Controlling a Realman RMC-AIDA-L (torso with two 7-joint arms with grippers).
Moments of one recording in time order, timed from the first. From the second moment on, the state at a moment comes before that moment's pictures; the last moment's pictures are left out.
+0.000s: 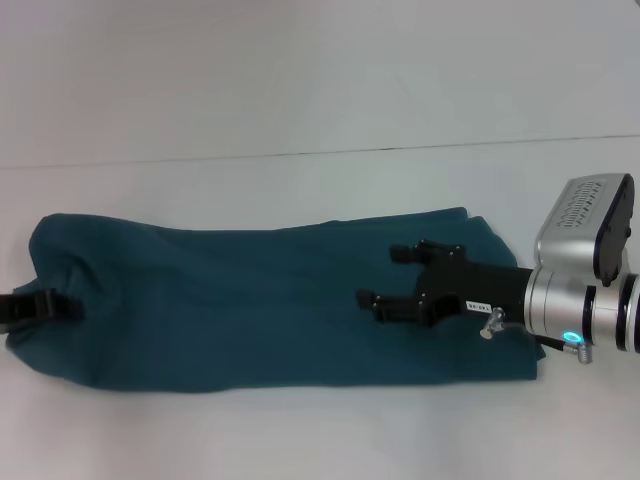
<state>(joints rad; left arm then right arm) -0.56 -2.08 -2.52 -0.88 -0.65 1.21 -2.41 0.56 2.10 -1.03 -0.49 -1.66 -1.06 1.21</state>
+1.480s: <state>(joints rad) -0.58 -2.16 -2.51 -1.10 -0.73 1.37 -2.41 0.72 2.11 -1.06 -0.28 -1.60 -1.01 1.10</state>
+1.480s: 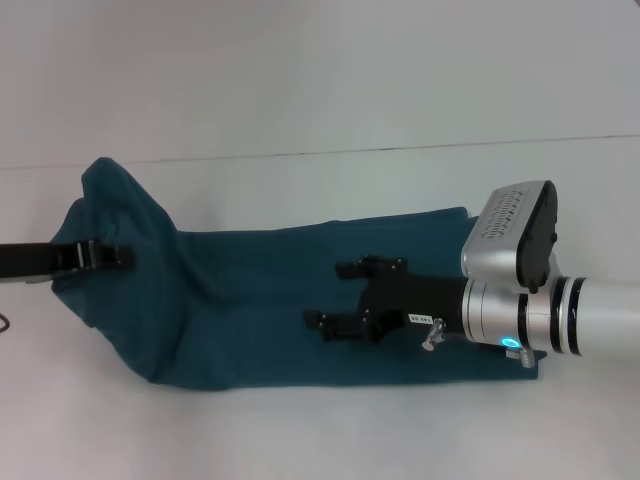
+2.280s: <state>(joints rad) -0.59 -2.16 -2.48 -1.12 -0.85 1.45 -2.42 0.75 2.11 -1.05 -0.20 -1.58 -0.94 1.04</state>
